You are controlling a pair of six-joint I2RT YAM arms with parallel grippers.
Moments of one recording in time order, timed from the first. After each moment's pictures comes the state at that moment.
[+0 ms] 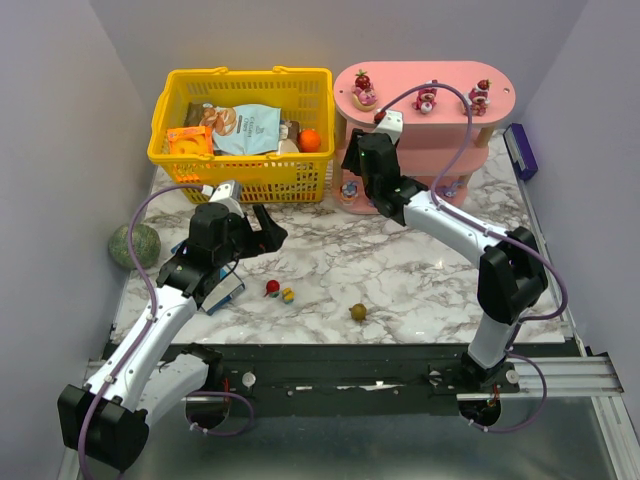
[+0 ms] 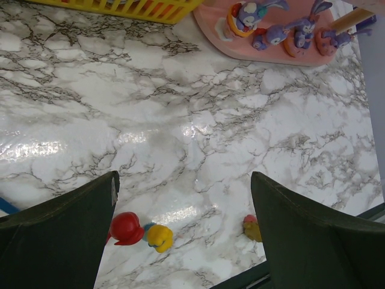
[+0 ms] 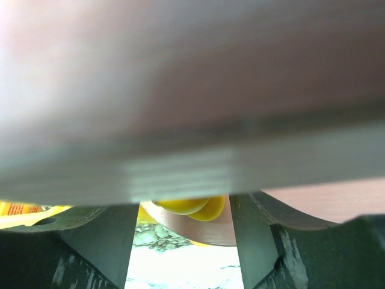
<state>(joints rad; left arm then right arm) -0.35 0.90 0.76 -0.34 0.12 -0.55 0.63 1.79 1.44 0.09 0.56 0.40</state>
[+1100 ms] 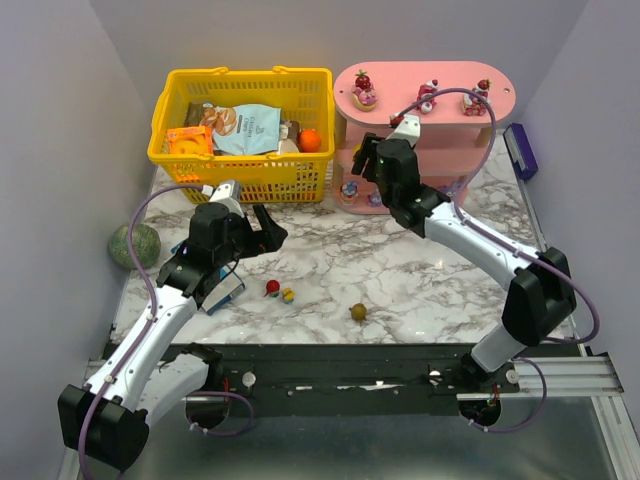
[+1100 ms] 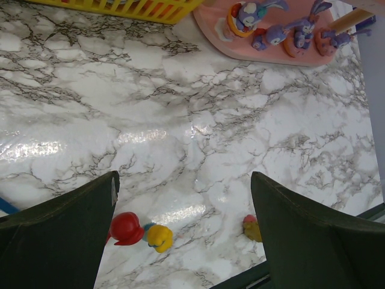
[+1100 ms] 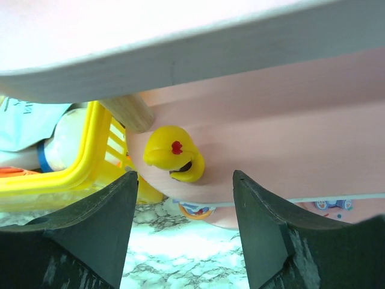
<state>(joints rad) -0.35 0.90 0.76 -0.34 0.12 -0.55 0.63 1.63 1.32 0.05 0.55 0.39</state>
